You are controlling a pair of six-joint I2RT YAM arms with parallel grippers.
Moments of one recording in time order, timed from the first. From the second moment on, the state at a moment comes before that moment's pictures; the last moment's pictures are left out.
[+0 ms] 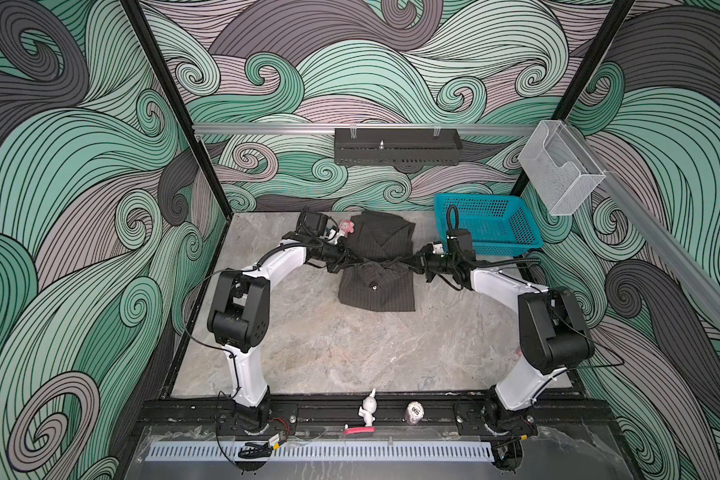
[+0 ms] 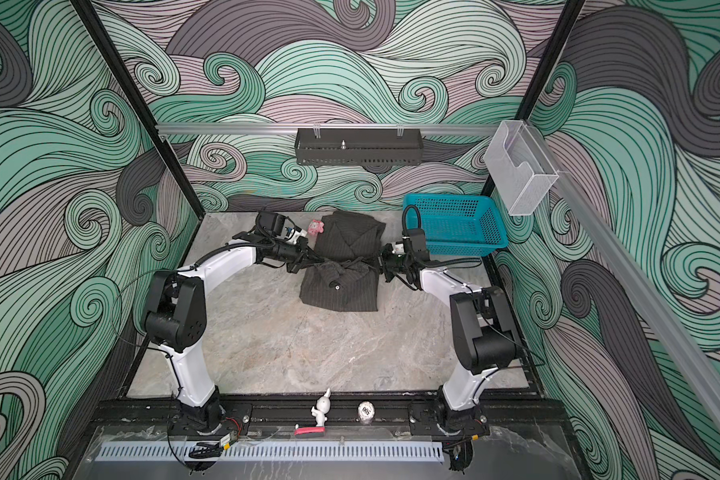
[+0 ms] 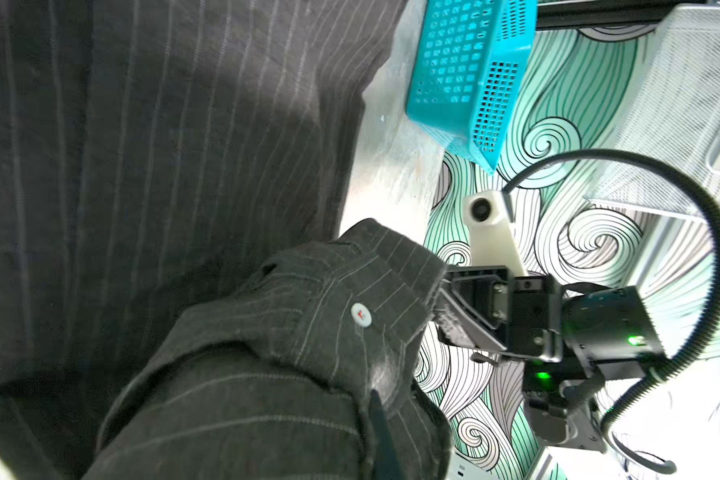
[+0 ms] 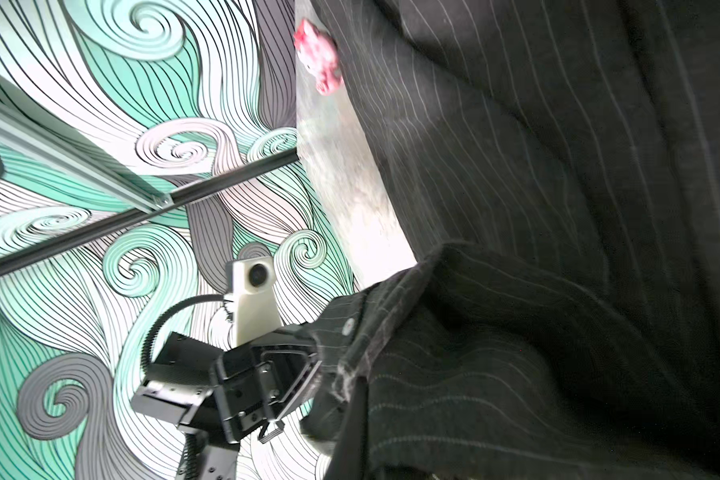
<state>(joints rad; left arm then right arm) -0.31 1.92 1.46 -0.48 0.82 -0.82 0.22 1.74 1.05 0.04 -0.76 1.32</state>
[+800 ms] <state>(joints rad) -0.30 2.18 1.75 -0.49 0.83 -0.82 0.17 1.98 1.21 0.08 -0.77 1.31</state>
